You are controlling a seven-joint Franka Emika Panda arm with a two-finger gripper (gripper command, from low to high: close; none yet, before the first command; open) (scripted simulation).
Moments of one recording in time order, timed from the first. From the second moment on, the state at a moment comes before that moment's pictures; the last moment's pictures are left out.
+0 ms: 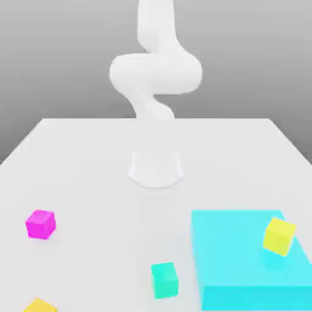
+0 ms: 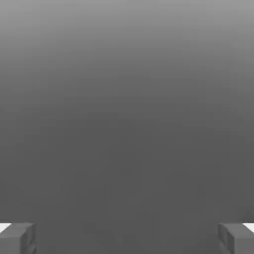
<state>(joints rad) -0.01 -0.71 -0.01 -2.29 0.00 2.32 0.81</state>
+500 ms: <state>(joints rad) -0.08 -0.16 -0.11 -2.22 0.03 2.45 0.83</state>
